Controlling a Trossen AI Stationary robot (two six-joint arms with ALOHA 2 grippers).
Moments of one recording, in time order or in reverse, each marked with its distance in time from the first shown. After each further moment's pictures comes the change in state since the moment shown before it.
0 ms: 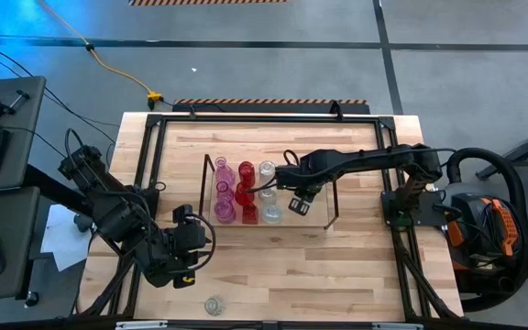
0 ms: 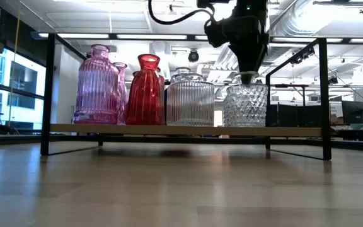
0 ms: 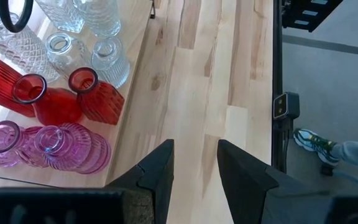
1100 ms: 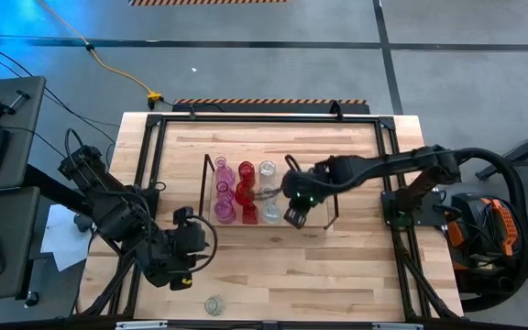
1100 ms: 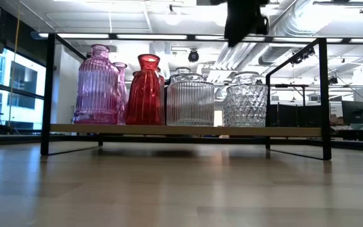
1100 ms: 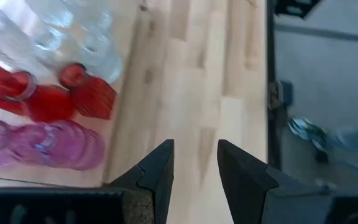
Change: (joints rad) left arm 0.001 0.000 0.000 -0.002 0.045 0.029; right arm 0.108 -0.130 0.005 0.201 -0.101 0.153
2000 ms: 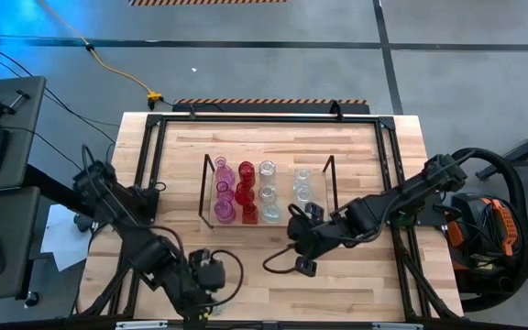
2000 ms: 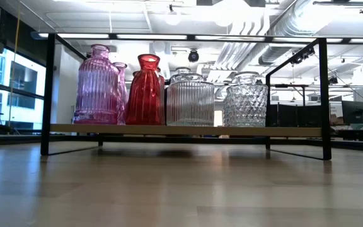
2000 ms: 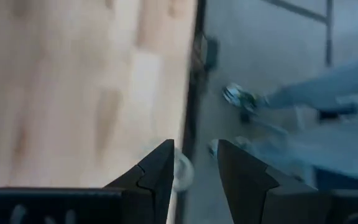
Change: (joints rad) left arm -0.017 0.201 -0.001 0.244 0.321 -0.140; right arm 0.363 -0.008 0.000 0.187 0.221 0.048
